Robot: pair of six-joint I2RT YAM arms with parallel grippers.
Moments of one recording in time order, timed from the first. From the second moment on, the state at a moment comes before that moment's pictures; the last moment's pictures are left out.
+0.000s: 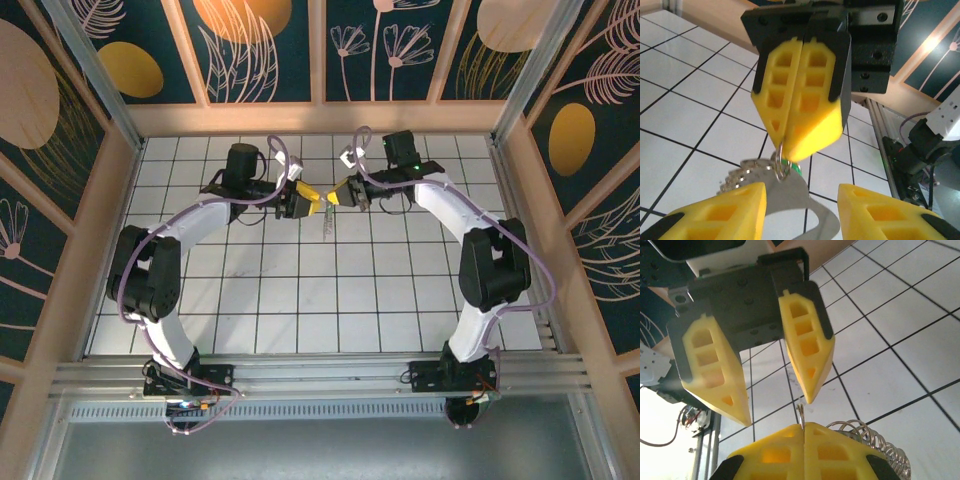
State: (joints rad) left arm -0.36 1.79 1.24 -0.03 1.17 0.08; right arm 0.36 1.80 1.44 -0.49 -1.08 -0.25
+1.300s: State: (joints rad) left arm -0.35 1.82 1.28 -0.15 1.26 0.20; right arm 0.41 1.80 1.44 -0.50 -1.09 -0.27
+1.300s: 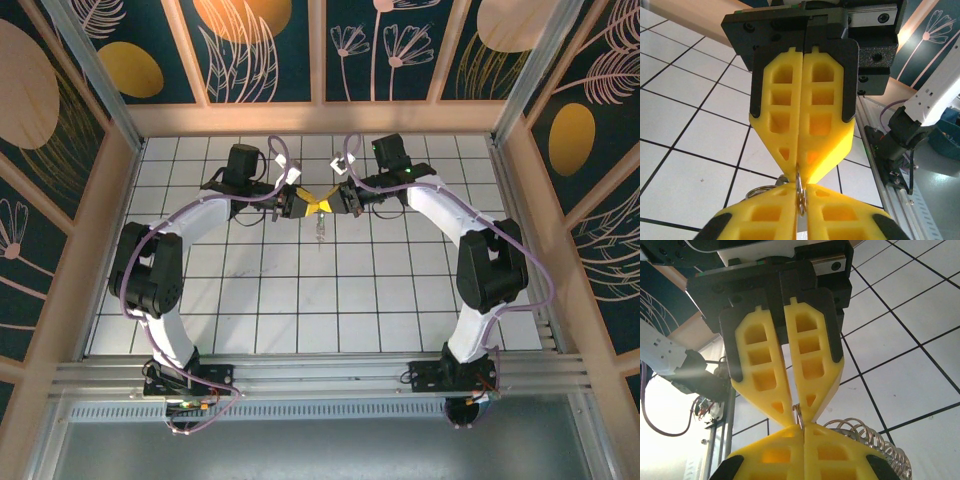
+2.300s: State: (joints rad) left arm -0.40 1.58 0.92 0.59 1.03 -0.28; right arm 0.35 1.33 0.81 0.28 -0.84 0.19
